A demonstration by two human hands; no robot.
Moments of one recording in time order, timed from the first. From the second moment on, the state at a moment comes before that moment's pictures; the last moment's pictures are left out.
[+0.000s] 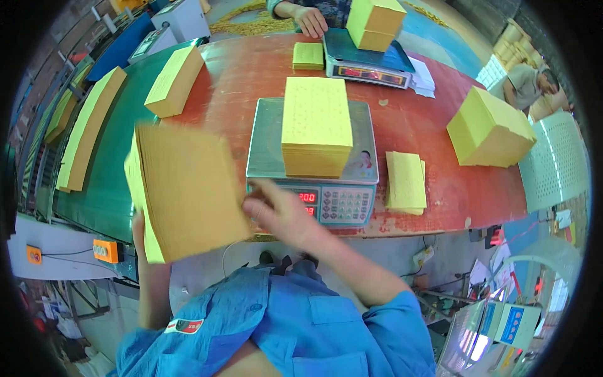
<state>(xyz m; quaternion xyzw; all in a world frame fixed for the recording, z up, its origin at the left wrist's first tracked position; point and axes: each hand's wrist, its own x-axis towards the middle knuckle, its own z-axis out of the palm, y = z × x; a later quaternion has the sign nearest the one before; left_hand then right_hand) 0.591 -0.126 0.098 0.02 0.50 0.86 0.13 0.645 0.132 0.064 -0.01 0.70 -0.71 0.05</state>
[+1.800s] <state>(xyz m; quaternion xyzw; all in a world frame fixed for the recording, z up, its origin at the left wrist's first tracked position) 0.453 0.136 0.069 0.12 0.46 0.82 0.31 0.541 0.285 0.028 0.17 0.50 -0.83 -0.19</state>
